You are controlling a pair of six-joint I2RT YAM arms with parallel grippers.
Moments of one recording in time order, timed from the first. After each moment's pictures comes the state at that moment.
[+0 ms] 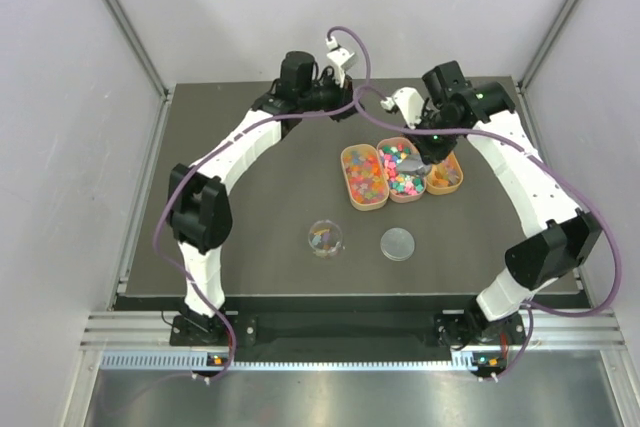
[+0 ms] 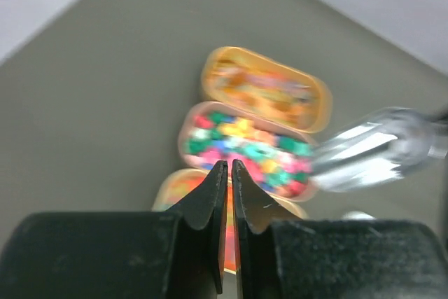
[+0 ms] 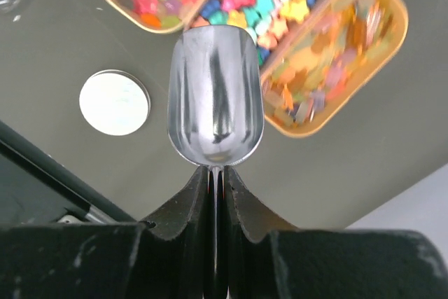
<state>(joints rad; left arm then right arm) -0.49 1.95 1.78 -0.17 0.65 -0.02 0.40 1.60 1.80 -1.31 -0.10 -0.53</state>
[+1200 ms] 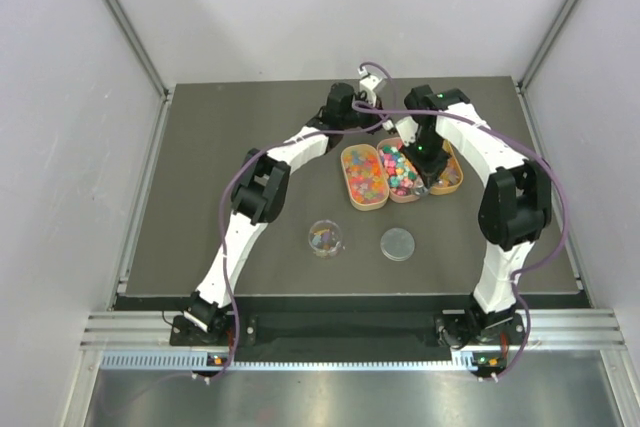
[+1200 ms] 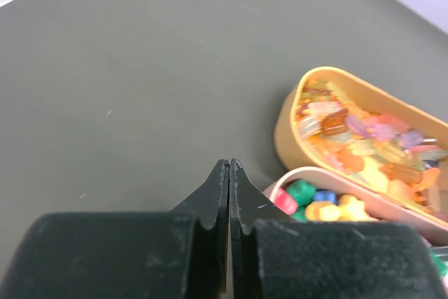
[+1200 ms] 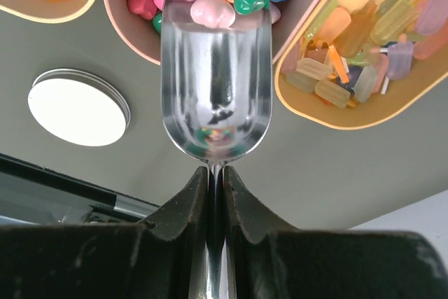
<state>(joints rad) -0.55 2.59 2.15 0.21 0.52 -0.14 0.33 1.89 1.70 -1.30 0.01 -0.32</state>
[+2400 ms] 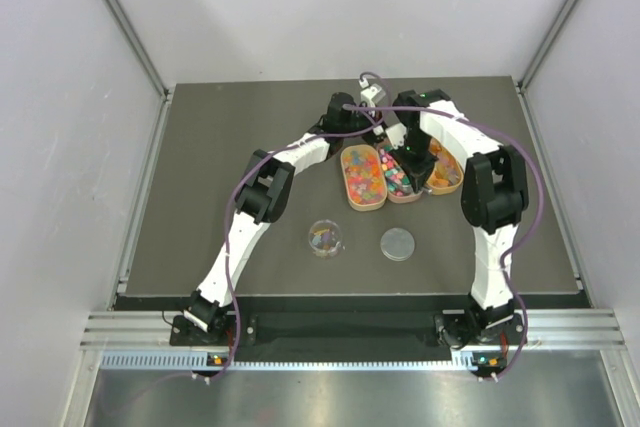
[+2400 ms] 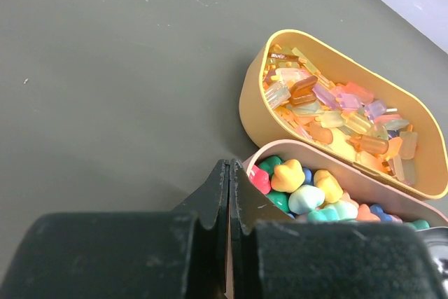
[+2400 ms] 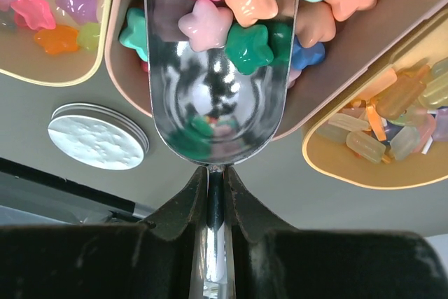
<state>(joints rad) -0.55 2.66 2.14 0.28 0.68 -0.26 0.35 2.08 1.80 -1.33 -0.05 -0.28</state>
